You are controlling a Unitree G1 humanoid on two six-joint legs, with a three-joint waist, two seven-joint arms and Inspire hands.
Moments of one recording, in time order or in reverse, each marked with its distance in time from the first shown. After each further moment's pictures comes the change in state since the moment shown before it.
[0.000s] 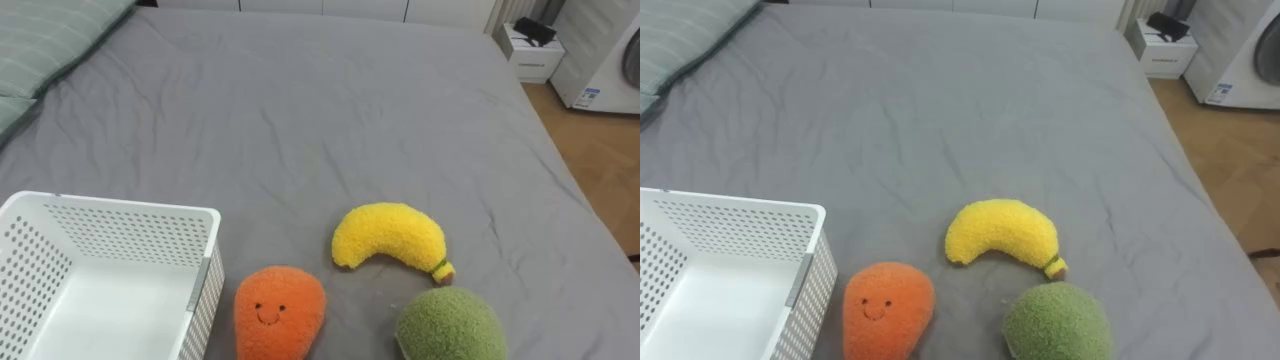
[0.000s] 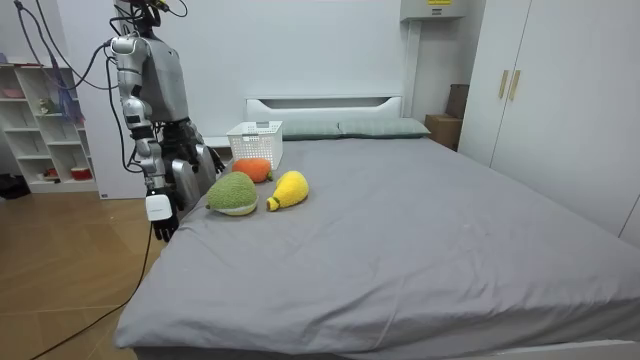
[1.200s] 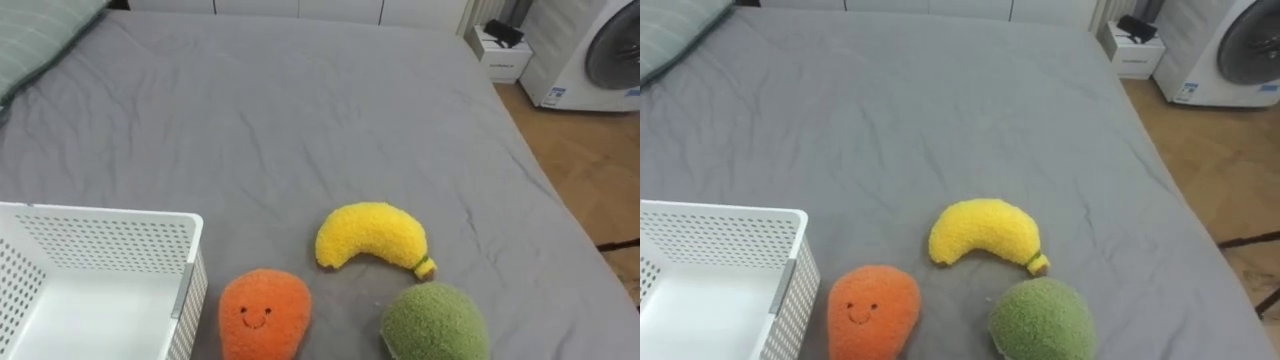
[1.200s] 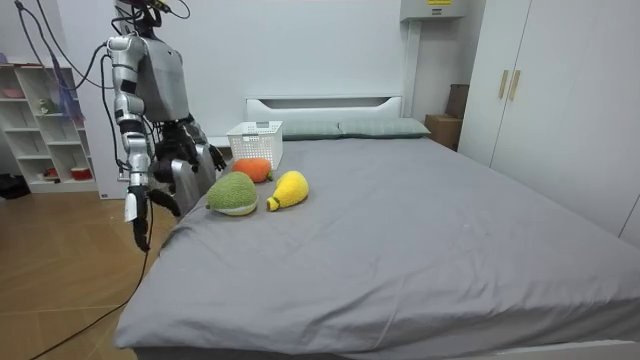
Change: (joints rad) left arm 0.018 0.055 0.161 -0.026 0.061 0.039 -0.054; right arm -0.041 -0.110 -0.442 -0.053 0.196 0.012 -0.088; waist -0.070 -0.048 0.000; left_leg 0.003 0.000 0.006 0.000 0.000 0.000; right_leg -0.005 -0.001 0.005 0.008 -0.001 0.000
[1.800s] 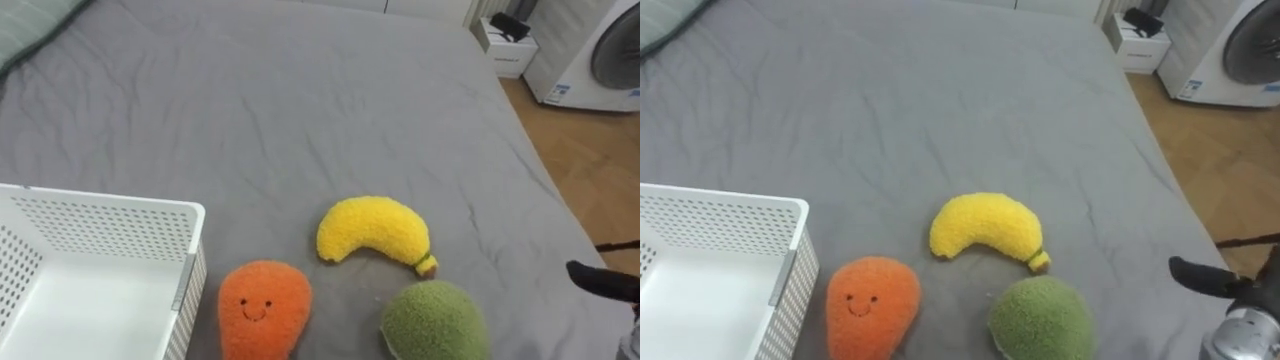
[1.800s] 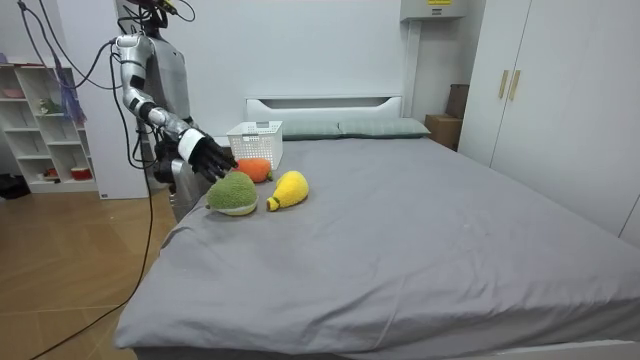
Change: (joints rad) left arm 0.022 0.002 -0.027 -0.050 0.028 -0.024 -0.006; right arm -0.092 -0.072 0.083 -0.698 -0.425 -0.054 -0.188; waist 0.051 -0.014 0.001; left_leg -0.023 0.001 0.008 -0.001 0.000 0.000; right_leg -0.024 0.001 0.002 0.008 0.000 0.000
